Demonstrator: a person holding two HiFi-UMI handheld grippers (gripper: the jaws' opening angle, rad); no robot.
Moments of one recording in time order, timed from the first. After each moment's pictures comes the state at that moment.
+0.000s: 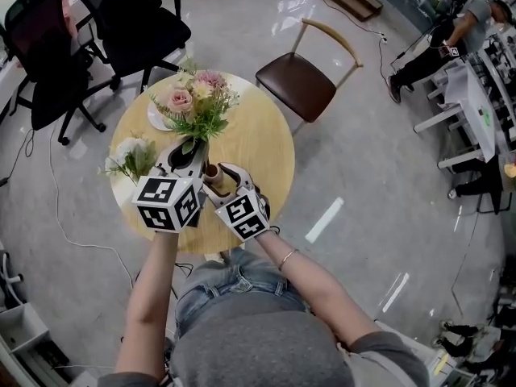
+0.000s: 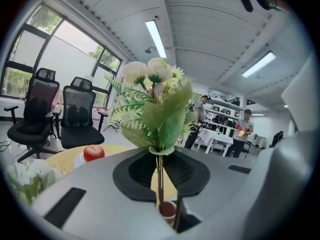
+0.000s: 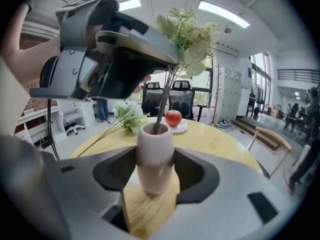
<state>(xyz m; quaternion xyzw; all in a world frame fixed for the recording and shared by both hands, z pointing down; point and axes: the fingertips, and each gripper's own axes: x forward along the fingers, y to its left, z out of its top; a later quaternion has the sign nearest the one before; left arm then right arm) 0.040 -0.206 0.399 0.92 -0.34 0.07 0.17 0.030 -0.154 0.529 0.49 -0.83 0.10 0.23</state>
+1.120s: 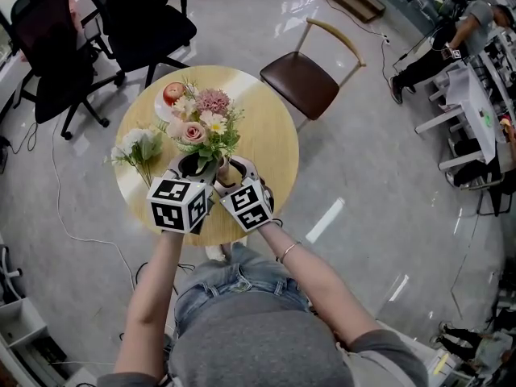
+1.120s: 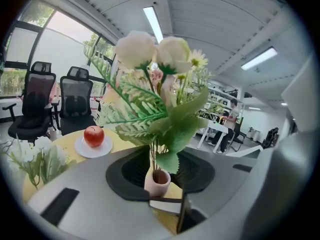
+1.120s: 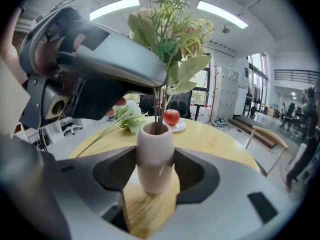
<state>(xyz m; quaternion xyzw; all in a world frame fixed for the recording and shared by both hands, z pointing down) 0.029 -0.168 0.439 0.92 -0.32 0.14 0.20 0.027 -0.153 0.528 0.51 -0.82 0.11 0.23</state>
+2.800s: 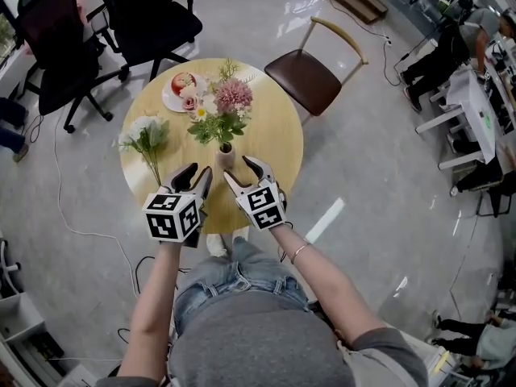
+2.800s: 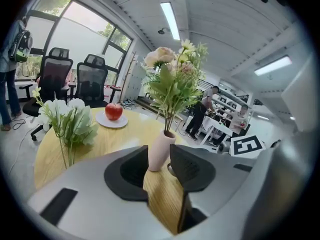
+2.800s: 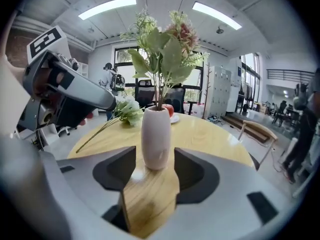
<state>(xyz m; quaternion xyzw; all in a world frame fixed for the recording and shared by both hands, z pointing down) -0.031 -0.118 0.485 0.88 -0.35 0.16 0.27 0.045 -0.111 0.544 0.54 -0.80 0.13 0.23</state>
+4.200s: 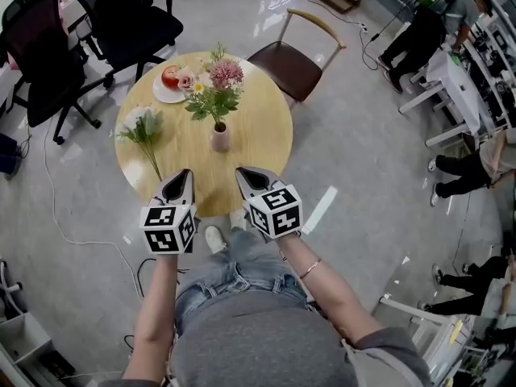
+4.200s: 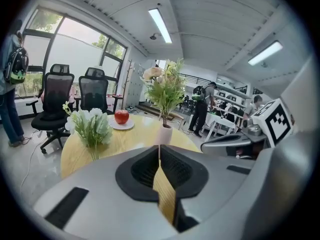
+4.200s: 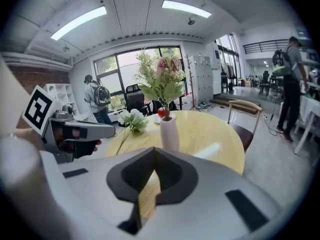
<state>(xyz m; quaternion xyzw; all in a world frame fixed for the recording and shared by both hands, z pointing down) -0.080 -0.069 0.472 0.89 -0.37 0.17 0.21 0.030 -0.027 0.487 0.58 -0.76 0.24 0.16</state>
